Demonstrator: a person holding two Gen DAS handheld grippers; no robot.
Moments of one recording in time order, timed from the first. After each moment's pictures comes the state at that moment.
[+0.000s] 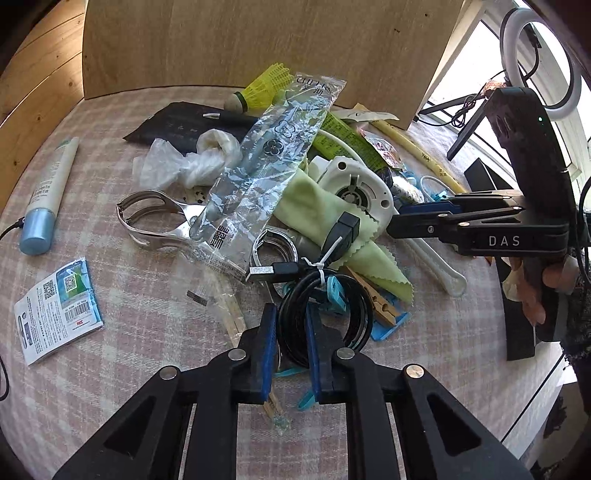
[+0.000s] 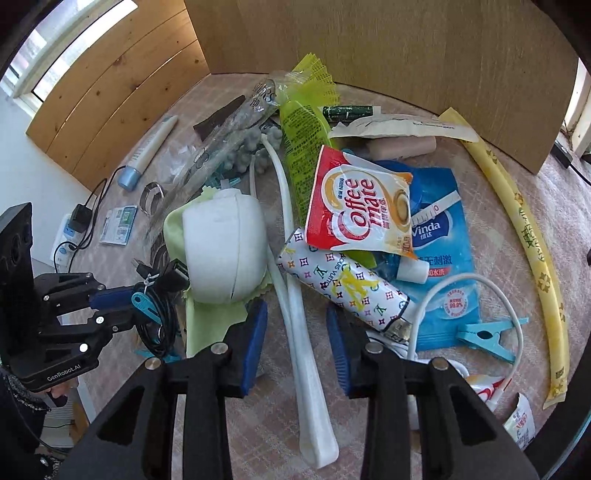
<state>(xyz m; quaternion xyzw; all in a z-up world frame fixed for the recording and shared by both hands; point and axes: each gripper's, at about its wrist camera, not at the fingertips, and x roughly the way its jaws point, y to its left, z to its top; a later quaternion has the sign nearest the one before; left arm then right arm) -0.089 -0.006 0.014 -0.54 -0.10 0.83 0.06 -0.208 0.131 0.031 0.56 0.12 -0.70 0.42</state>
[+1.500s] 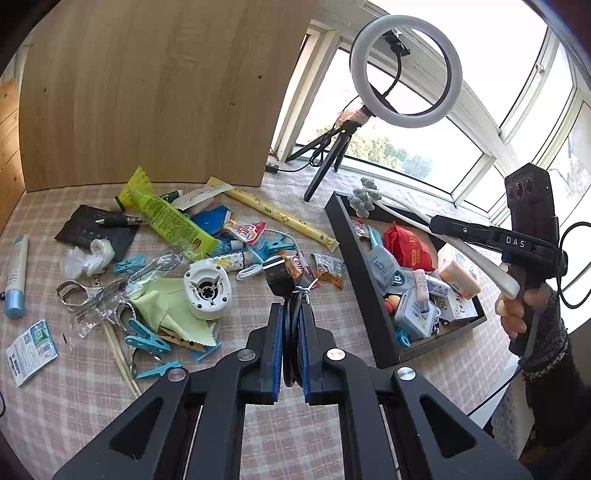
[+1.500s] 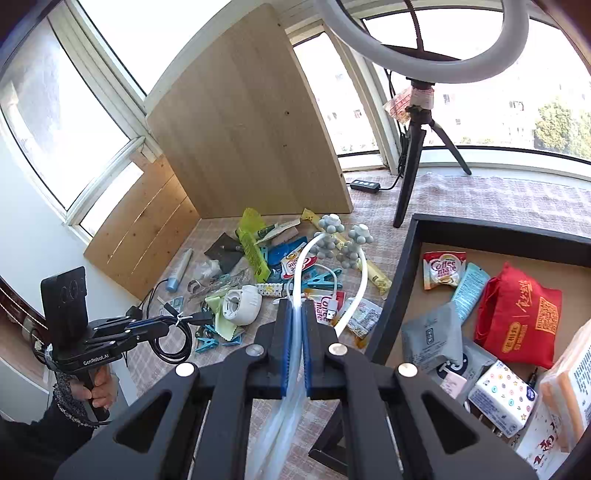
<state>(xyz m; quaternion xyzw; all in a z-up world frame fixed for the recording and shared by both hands) -0.055 0.100 0.136 -0.45 -0.09 0.87 0.20 -0.147 0.399 0.172 0.43 -0.09 -0.83 0.34</state>
